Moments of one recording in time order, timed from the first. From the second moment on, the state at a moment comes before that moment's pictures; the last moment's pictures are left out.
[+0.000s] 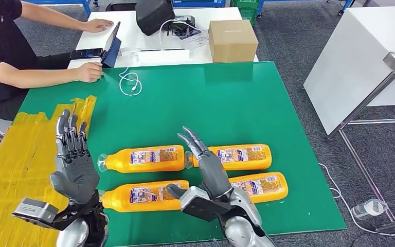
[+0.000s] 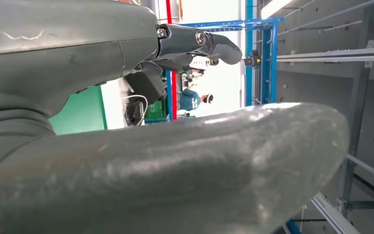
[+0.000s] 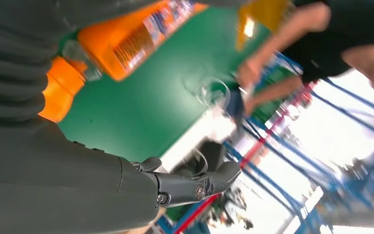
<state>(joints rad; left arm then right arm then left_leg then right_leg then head) 0.05 -0.24 -0.15 -1.75 -0.08 0.13 -0.70 -0.10 0.10 0.54 -1.52 0.60 -0.11 -0.25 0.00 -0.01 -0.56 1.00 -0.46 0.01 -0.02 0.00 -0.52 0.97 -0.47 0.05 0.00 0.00</state>
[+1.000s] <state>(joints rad) 0.04 -0.26 -0.10 -1.71 -0.09 0.11 -0.70 -0.25 0.06 0.90 -1.32 0.79 -0.04 0.01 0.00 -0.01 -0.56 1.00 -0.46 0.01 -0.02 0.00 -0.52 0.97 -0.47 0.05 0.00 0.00</state>
